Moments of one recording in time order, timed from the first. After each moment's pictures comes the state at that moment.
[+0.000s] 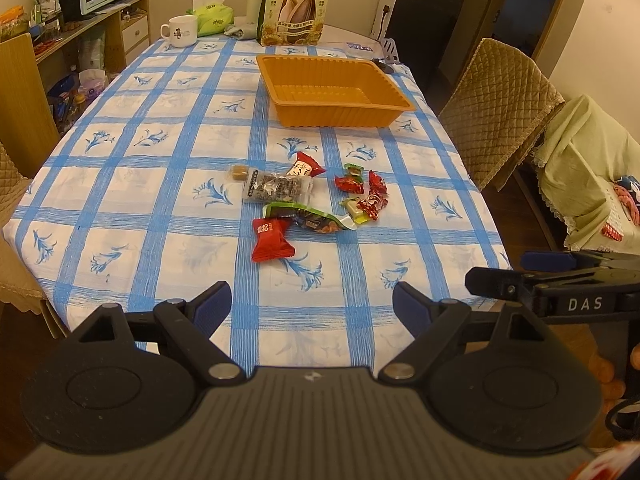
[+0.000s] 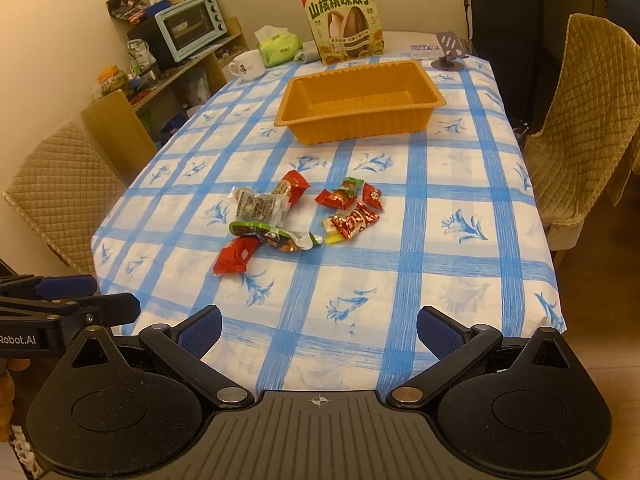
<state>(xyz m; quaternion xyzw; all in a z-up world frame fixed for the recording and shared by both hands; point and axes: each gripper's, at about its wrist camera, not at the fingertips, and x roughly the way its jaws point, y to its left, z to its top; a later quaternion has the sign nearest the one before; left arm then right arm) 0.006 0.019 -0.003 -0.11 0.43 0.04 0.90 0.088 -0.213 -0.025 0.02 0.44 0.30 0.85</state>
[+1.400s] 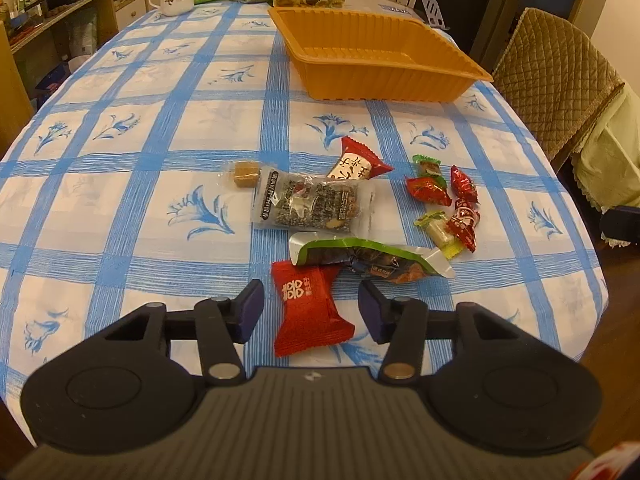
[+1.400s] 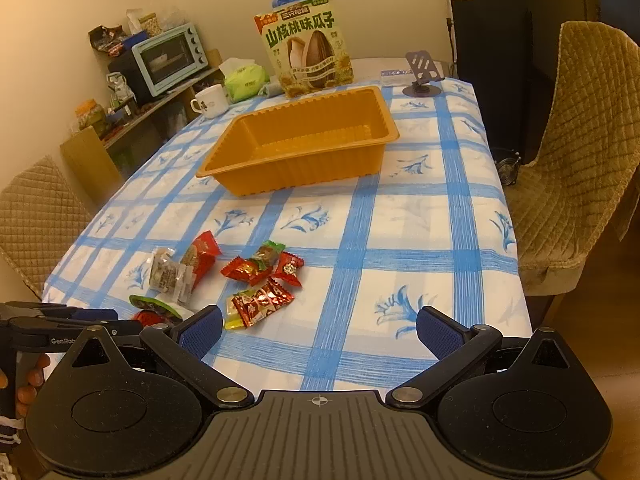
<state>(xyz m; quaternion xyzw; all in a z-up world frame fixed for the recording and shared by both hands) 0.139 0.055 -0.117 -0.09 0.46 0.06 0.88 0.210 -0.247 -0.080 0.03 0.40 0.31 0.86</state>
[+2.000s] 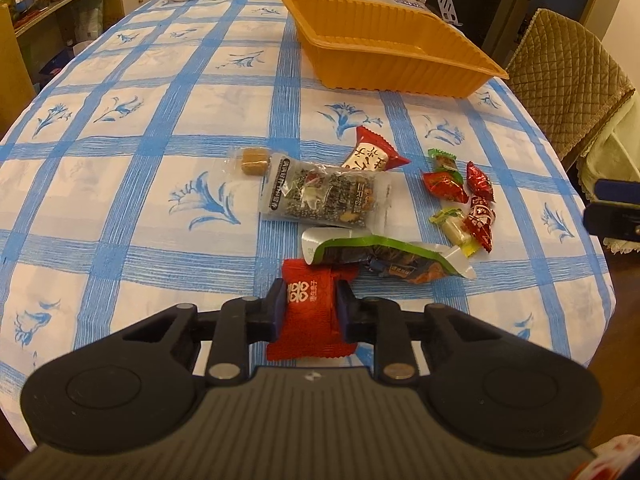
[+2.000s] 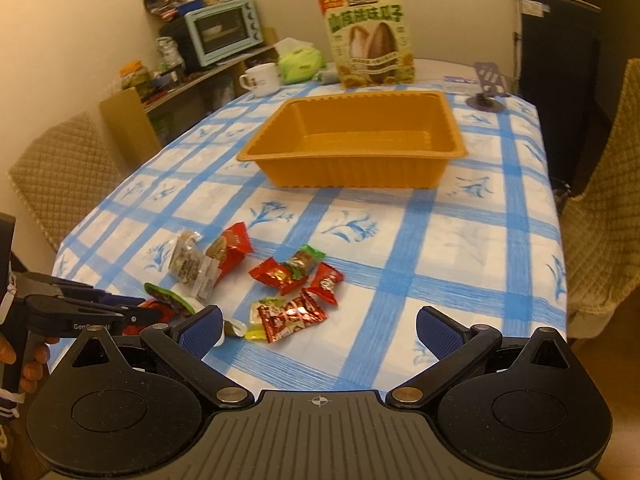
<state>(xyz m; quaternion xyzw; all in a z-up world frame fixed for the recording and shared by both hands) 0.138 0.063 -0.126 -0.10 0.46 0.08 0.88 0.229 -0.201 -0.086 -0.04 0.38 0.39 0.83</state>
